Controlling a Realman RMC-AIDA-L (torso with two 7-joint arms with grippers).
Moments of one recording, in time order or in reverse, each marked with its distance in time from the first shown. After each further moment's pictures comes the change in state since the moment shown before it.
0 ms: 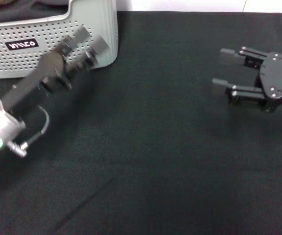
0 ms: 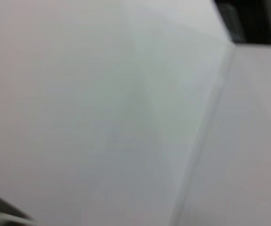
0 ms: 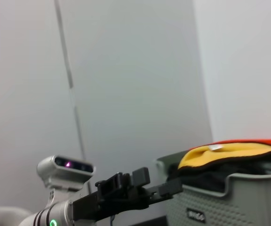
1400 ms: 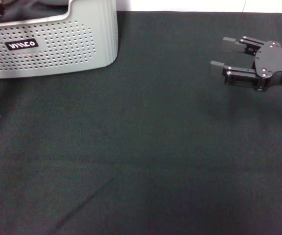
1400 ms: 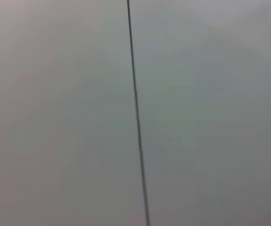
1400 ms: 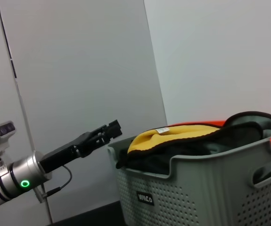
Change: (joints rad) left arm 0.111 0.000 -0.143 0.298 -0.161 -0.349 0.439; right arm 0.095 -0.029 0.019 0.124 -0.020 -0.129 -0.009
